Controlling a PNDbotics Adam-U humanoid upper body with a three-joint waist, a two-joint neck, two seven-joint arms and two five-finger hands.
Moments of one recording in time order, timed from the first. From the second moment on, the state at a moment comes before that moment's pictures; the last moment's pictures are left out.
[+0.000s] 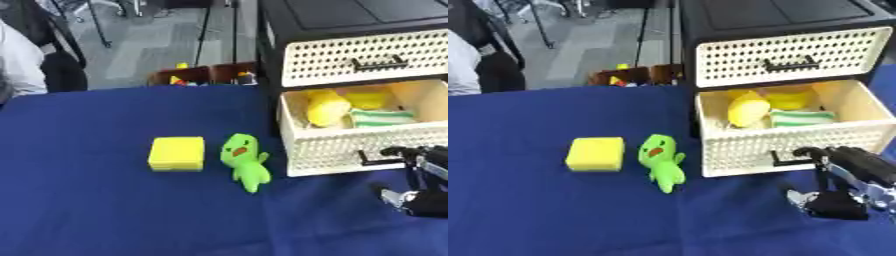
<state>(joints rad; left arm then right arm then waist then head) -0.27 0.21 0.16 -1.99 -0.15 -0.42 0.10 -0.18 -0.95 0.02 -1.98 0.65 0.32 0.47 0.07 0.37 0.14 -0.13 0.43</state>
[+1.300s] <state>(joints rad) -0.27 0.20 0.16 -1.99 -0.15 -0.41 0.10 -0.22 -0.95 0.02 -1.98 0.64 0.40 0.59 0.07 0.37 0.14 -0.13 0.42</state>
